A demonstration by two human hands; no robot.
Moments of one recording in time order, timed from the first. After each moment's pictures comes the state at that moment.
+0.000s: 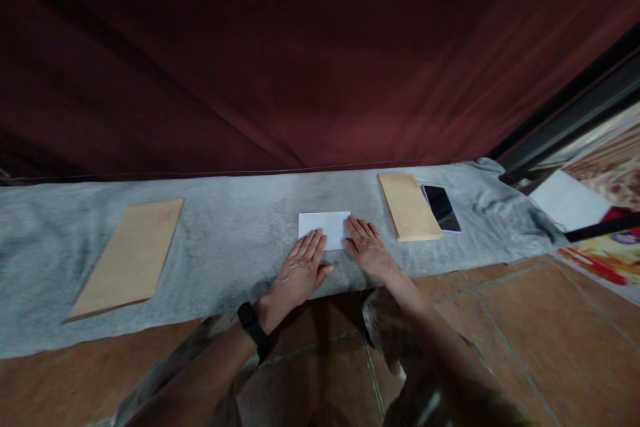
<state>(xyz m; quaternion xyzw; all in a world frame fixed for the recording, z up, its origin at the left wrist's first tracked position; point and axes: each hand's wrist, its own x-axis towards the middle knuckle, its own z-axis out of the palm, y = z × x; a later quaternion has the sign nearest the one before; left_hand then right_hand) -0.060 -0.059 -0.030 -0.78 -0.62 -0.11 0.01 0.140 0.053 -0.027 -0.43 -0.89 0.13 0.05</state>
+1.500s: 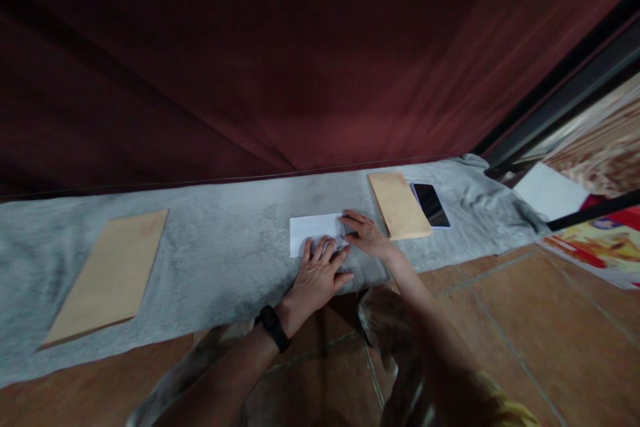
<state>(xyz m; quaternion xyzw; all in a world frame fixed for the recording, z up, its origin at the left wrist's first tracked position) -0.011 -0.043 -0.025 -0.79 -0.60 -0.13 0.00 0.155 0.105 -0.030 -0.39 -0.89 0.20 0.12</state>
